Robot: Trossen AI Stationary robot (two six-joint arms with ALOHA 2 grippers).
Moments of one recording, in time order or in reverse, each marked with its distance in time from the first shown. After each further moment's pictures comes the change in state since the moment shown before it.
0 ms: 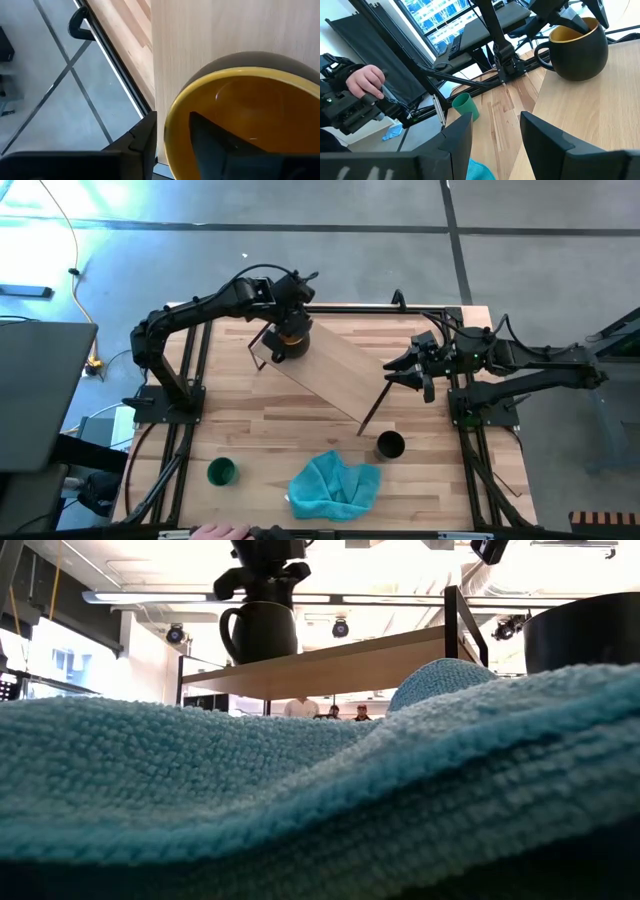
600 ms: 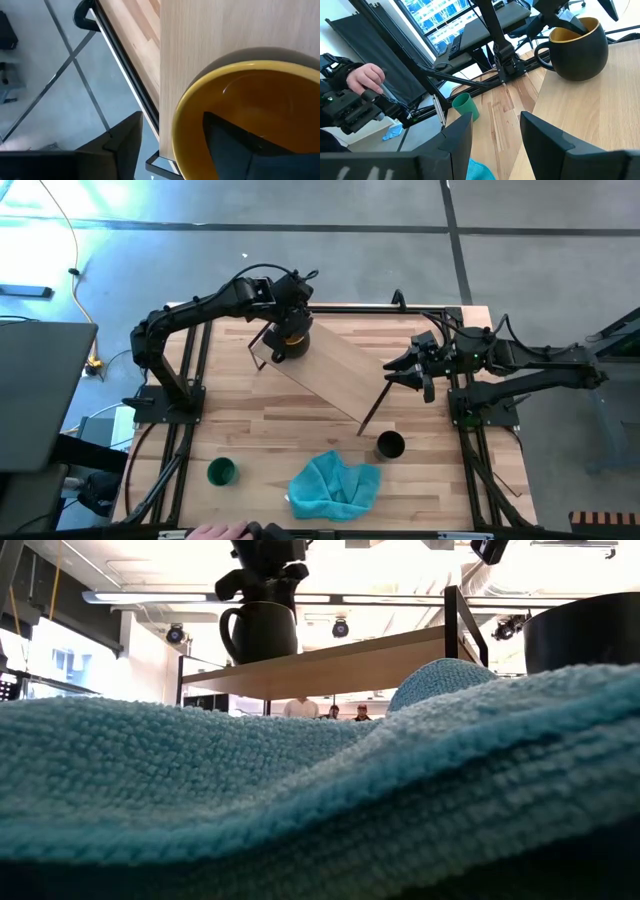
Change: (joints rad) left arm 0.000 0.000 0.000 0.002 -0.038 -0.036; right arm 0.000 0.000 0.000 0.000 -0.001 0.000
